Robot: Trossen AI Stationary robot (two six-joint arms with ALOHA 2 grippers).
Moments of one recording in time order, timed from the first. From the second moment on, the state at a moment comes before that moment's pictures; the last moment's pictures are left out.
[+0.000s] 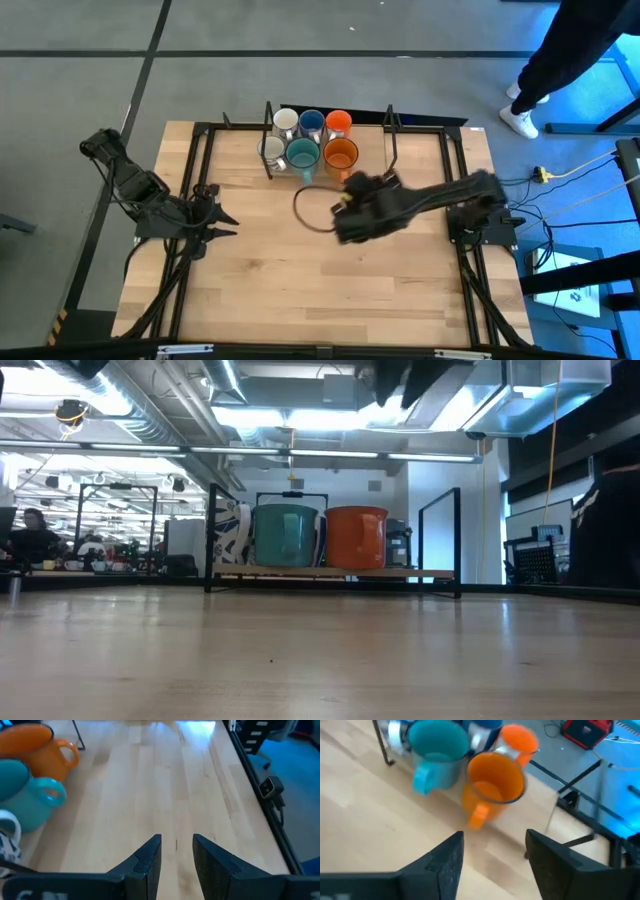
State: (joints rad) left arm -0.70 0.73 0.87 -0.84 -0.52 -0.47; right arm 0.26 1.92 1.95 -1.54 0.83 1.18
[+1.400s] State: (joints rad) left arm -0.16 0.50 0.39 -0.11 -0.26 -0.34; right arm 0.14 0.20 0.17 0.07 0.20 0.40
